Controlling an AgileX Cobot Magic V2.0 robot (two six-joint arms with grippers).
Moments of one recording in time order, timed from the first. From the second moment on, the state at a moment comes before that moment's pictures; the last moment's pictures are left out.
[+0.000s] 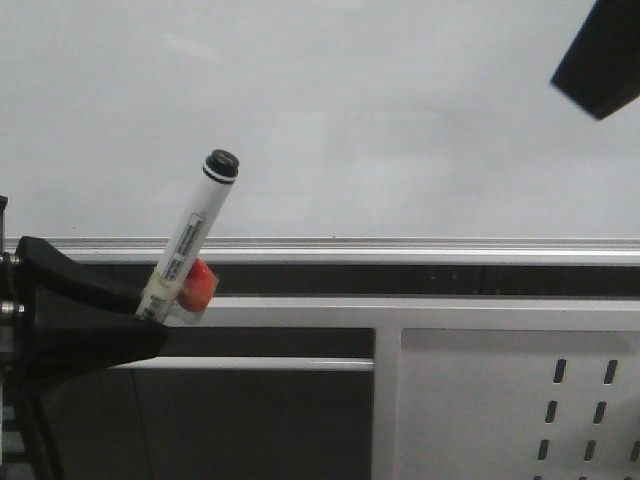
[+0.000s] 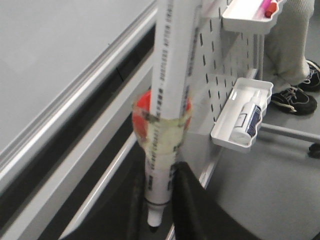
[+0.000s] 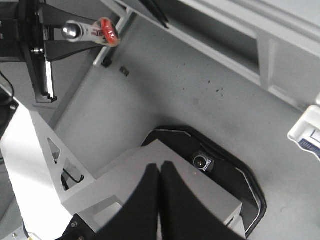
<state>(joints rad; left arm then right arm) -0.39 1.47 -0.24 0.79 -0.80 -0.02 0.35 1.13 -1.00 0.54 1.10 -0.30</state>
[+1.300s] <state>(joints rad) -0.59 1.47 -0.40 0.82 -0.45 -0.03 0.63 1.34 -1.00 0.59 0.76 -0.33</state>
